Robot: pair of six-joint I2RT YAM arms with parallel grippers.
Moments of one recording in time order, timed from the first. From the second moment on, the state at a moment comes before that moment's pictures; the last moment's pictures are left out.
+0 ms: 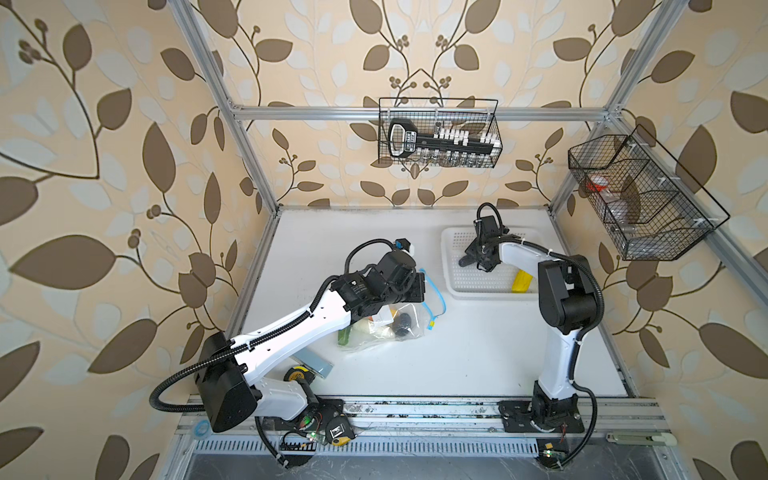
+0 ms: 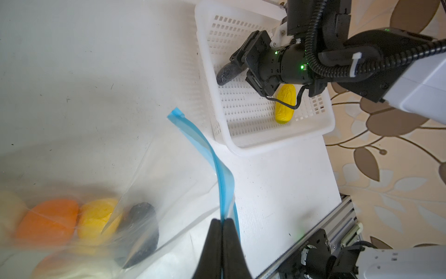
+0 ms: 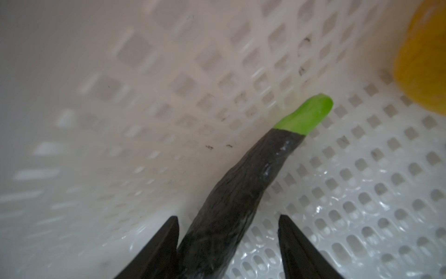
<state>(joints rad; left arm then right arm) -0.85 1.33 1.17 -0.53 -0.02 -0.76 0.19 2.04 1.41 -0.42 0.23 0.89</state>
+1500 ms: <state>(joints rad) -0.85 1.34 1.17 -0.52 -0.01 -0.77 0.16 1.71 1.11 -0.24 0.12 0.90</state>
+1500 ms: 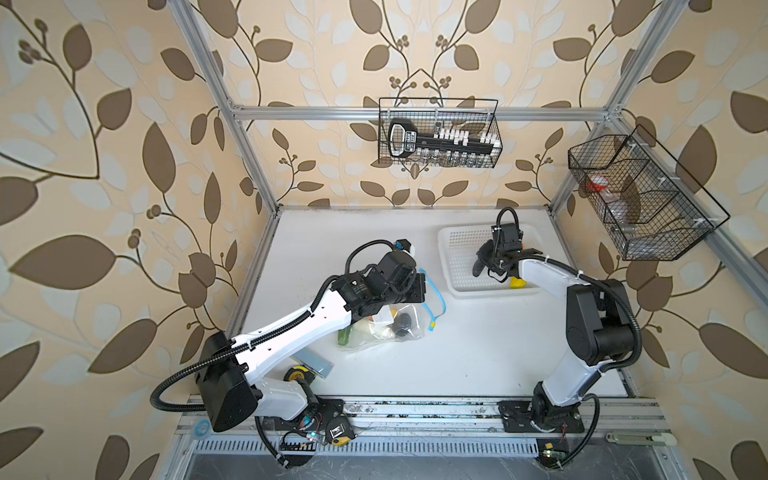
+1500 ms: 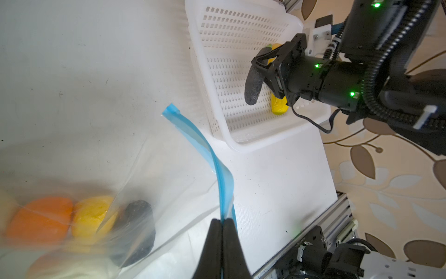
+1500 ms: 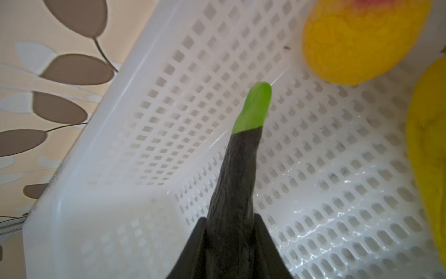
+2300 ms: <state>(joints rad) -0.85 1.34 1.18 -0.53 -0.03 -0.80 0.40 1.25 0.86 -0.20 0.12 0.90</state>
